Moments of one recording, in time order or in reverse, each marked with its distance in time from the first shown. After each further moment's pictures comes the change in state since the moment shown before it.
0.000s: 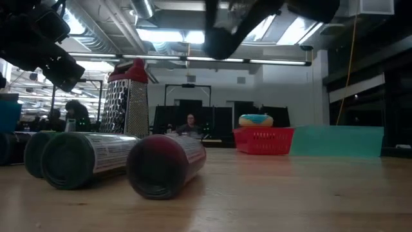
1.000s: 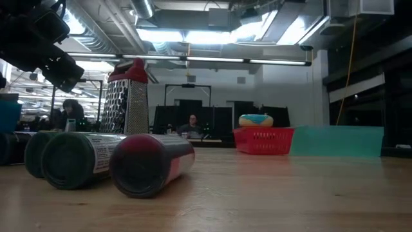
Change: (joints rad) left arm 0.000 0.000 0.000 -0.008 0.004 0.008; right arm 0.018 -0.257 -0.009 0.708 0.547 -1.015
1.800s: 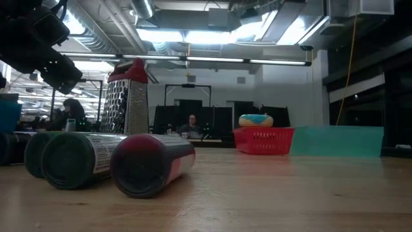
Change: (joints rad) left arm 0.000 0.000 0.000 -0.025 0.007 -0.005; right arm -0.067 0.141 0.000 1.018 -0.680 -1.076
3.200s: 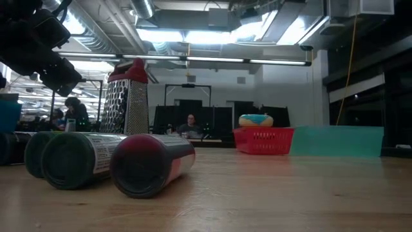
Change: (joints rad) left arm 0.000 0.000 -0.002 -0.018 -0.011 -0.016; right arm 0.031 -0.110 0.000 -0.188 -0.442 -0.294
